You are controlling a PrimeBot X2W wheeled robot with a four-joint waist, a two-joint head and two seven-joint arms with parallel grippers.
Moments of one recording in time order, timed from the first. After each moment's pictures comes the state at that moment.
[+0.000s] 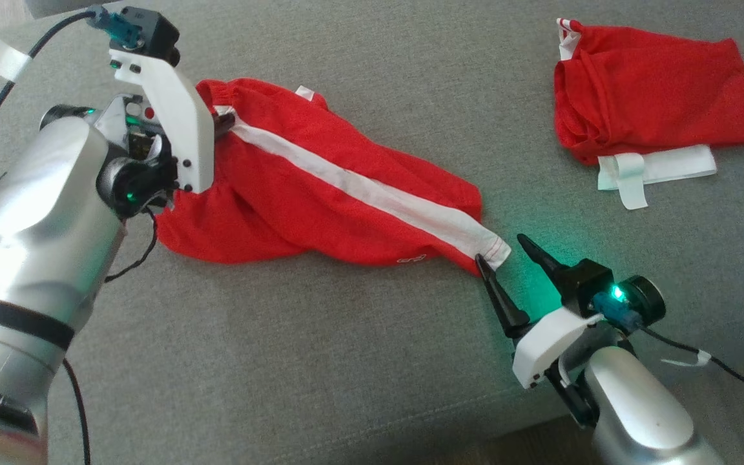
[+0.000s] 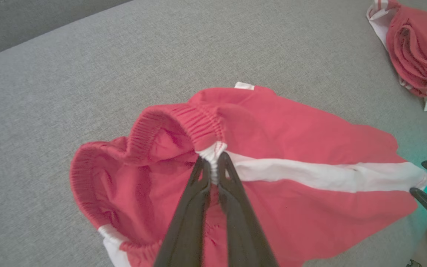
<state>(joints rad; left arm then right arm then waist) -0.99 0.34 -0.78 0.75 -0.86 -0.12 0.53 -0.33 -0.13 0.39 0.58 0.12 0.13 -0.16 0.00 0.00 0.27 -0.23</state>
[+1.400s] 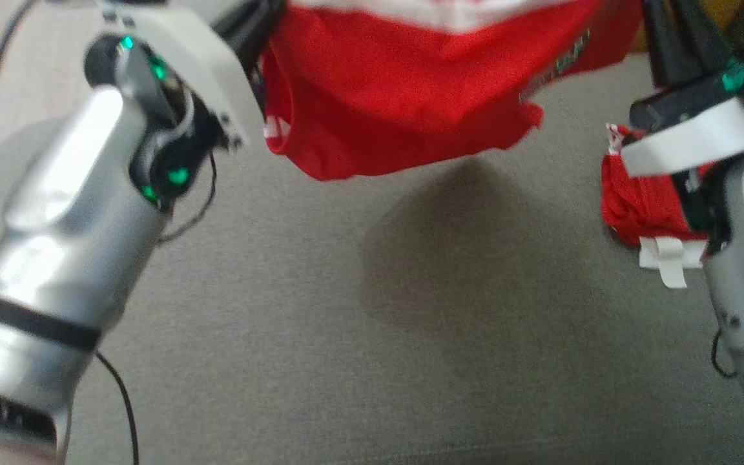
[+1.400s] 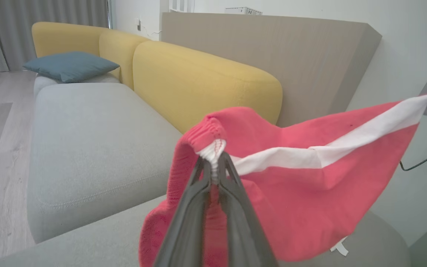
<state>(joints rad) -0.99 0.30 -0.74 0.51 -0.94 -0.08 0.12 -0.65 -0.30 0.25 0.19 0.13 0.13 -0.11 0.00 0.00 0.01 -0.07</state>
